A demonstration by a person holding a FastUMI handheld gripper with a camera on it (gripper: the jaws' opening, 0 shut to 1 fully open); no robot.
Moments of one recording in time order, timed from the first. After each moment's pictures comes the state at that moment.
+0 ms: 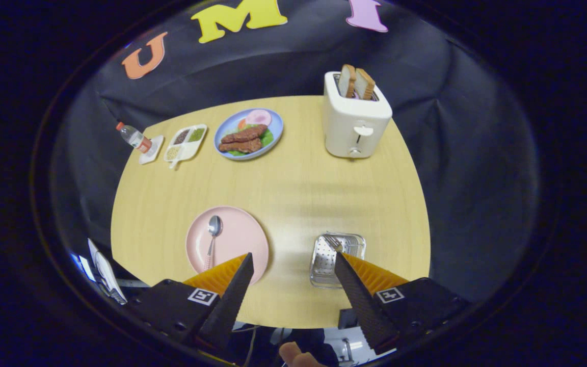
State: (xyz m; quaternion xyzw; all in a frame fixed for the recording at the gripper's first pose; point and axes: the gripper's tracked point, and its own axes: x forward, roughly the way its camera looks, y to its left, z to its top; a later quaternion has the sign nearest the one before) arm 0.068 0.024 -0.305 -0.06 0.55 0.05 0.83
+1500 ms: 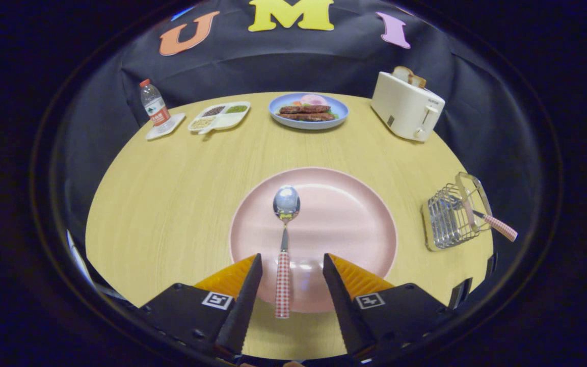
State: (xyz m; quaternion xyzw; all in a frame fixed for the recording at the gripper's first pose) arm -0.002 0.179 -0.473 -0.07 0.48 0.02 0.87
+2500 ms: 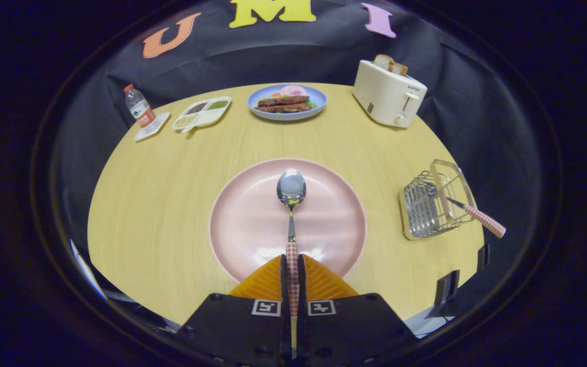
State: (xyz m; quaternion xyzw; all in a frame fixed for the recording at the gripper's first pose) arm -0.014 0.138 -0.436 -0.07 0.51 0.00 0.86
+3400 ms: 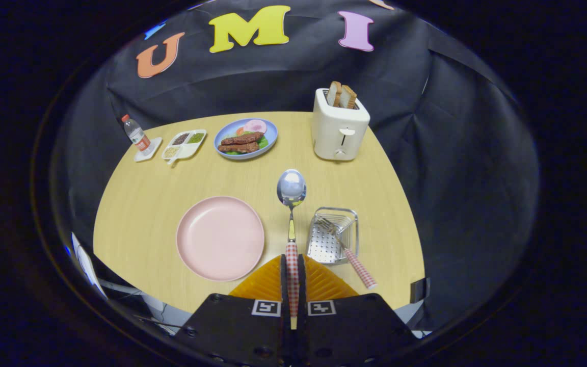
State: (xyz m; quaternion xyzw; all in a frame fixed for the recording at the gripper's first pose) arm 0.002 -0.007 -0.307 -0.09 0.49 0.02 0.87
